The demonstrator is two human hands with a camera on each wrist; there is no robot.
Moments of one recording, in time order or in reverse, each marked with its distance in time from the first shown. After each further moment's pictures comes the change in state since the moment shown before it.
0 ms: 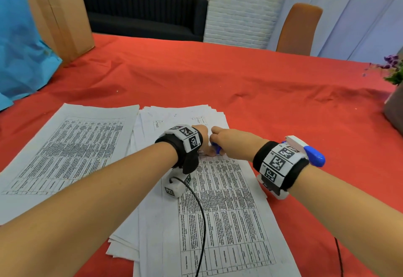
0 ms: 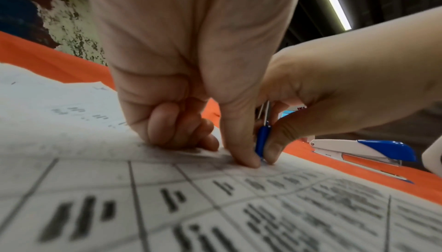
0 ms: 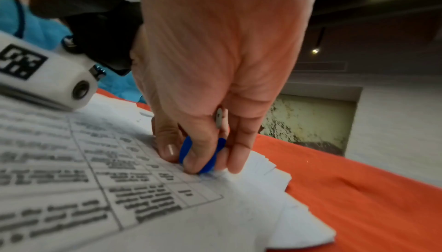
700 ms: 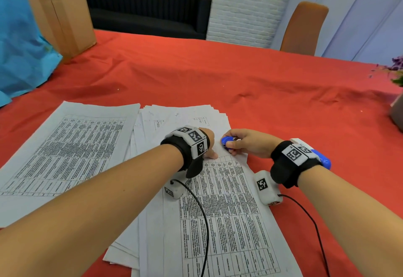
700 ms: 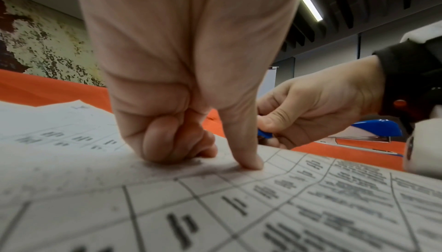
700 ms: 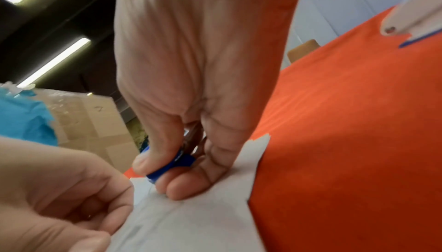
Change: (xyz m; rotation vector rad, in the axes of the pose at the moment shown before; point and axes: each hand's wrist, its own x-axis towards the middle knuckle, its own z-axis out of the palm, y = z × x) left_hand 0.007 0.002 0.003 0.247 0.006 0.090; right_hand 0.000 0.052 0.029 1.351 -0.054 0.180
